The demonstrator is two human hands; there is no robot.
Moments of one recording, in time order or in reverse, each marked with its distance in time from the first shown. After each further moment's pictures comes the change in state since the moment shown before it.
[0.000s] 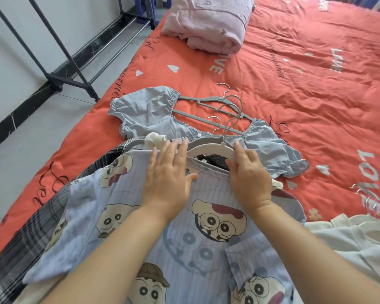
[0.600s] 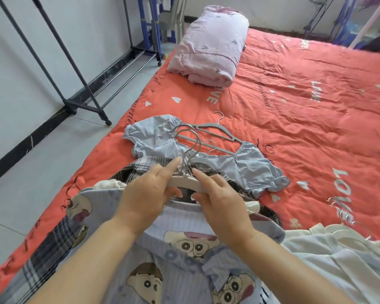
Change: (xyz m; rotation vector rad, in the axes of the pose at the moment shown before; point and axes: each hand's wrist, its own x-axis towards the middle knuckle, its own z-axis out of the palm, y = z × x) left_hand -0.025 -0.004 -0.084 -0.073 0.123 0.249; right_hand -0.021 -0.082 -0.086 0.279 -0.181 -0.183
